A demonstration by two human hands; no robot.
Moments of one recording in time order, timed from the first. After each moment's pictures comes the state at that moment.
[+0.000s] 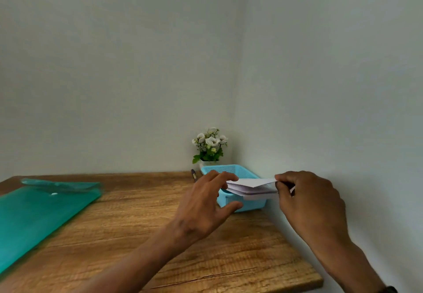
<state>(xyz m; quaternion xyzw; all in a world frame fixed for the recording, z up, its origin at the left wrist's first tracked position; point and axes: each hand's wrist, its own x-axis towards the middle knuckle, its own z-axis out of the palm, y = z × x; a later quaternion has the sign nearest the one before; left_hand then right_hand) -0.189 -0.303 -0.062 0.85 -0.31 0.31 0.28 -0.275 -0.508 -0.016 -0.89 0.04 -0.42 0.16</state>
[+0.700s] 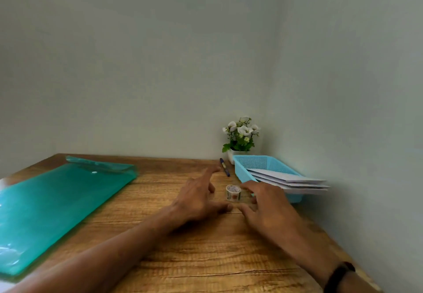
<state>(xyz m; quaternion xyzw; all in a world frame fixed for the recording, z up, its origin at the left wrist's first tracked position) -0.154 -0.220 -0.081 0.93 -0.16 0.12 0.30 -0.207 -0.409 -0.060 -0.95 -0.12 -0.19 0.20</state>
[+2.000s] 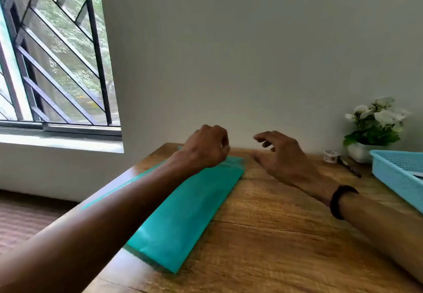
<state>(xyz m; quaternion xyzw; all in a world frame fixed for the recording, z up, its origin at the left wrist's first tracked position) -0.137 0.017 -0.017 0.97 -0.02 0.23 0.10 -0.046 -0.197 -0.066 -0.85 -0.38 -0.26 0.27</state>
